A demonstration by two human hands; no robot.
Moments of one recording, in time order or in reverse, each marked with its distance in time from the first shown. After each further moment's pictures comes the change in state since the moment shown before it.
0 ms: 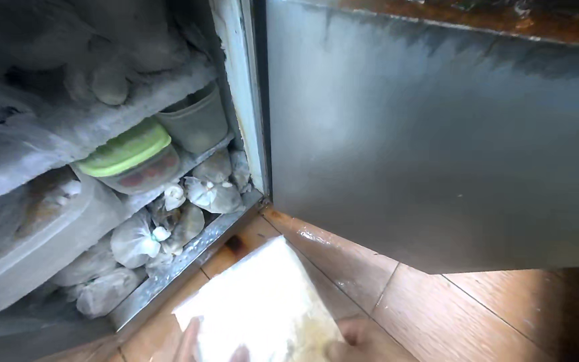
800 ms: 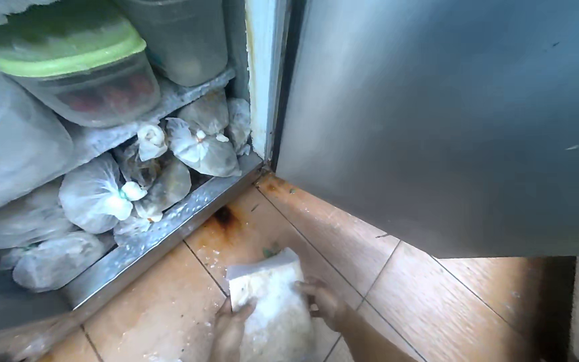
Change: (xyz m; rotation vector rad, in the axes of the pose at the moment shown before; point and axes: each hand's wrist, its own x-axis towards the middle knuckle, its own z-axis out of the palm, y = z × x) left_hand -0.018 -0.206 0.078 -0.337 -0.104 -0.993; right_hand 0.146 0.142 -0.008 0.205 0.321 0.466
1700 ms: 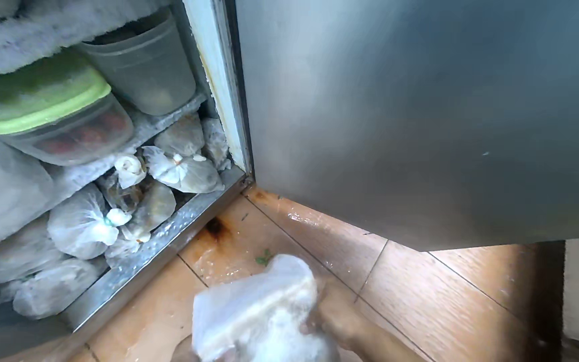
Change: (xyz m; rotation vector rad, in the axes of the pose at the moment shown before) left_hand -0.116 0.109 -0.032 -0.064 -0.415 0.480; right_hand -0.142 -0.080 0.008 -0.089 -0.078 -0.314
